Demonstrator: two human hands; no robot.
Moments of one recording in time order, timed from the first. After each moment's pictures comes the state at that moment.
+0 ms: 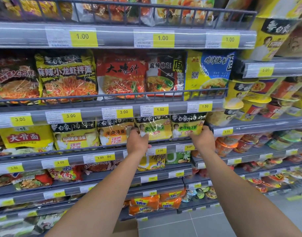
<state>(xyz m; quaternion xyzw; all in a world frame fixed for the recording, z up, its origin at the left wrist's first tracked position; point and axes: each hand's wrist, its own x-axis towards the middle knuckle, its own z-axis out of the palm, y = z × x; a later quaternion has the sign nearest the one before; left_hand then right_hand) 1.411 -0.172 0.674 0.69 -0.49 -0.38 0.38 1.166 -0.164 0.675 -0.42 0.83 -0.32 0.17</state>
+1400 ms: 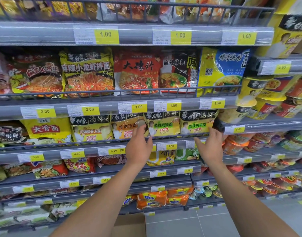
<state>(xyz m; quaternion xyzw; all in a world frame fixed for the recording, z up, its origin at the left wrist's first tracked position) 1.458 -0.126 0.667 0.65 -0.67 -0.13 0.34 1.194 -0.114 0.658 -0.52 0.78 -0.34 0.08</state>
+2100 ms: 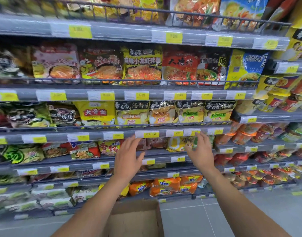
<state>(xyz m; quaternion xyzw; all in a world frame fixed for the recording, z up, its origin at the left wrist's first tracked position) 1.663 -0.010 0.629 0.61 -0.74 -0.10 0.28 1.373 -0.009 0.653 -0.60 0.74 -0.28 0.09</state>
